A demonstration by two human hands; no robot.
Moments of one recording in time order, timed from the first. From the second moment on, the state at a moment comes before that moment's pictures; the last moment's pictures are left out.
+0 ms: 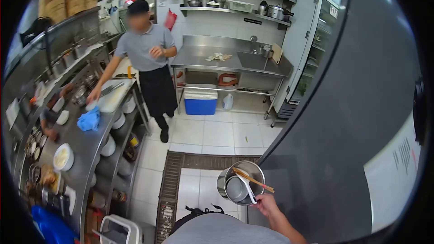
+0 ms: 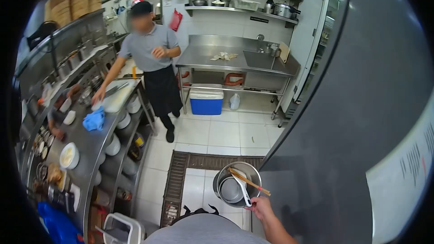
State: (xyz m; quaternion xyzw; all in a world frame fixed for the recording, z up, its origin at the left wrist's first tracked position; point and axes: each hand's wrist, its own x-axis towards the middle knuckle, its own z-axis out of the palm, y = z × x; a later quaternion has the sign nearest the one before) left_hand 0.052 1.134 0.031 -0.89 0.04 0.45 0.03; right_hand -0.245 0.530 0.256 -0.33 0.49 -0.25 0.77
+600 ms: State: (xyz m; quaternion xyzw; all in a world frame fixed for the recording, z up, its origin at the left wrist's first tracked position) left_hand 0.420 0.177 0.122 -0.75 0.38 0.37 -0.40; right_hand 0.134 -0.054 0.236 -0.24 0.50 -0.31 0.77
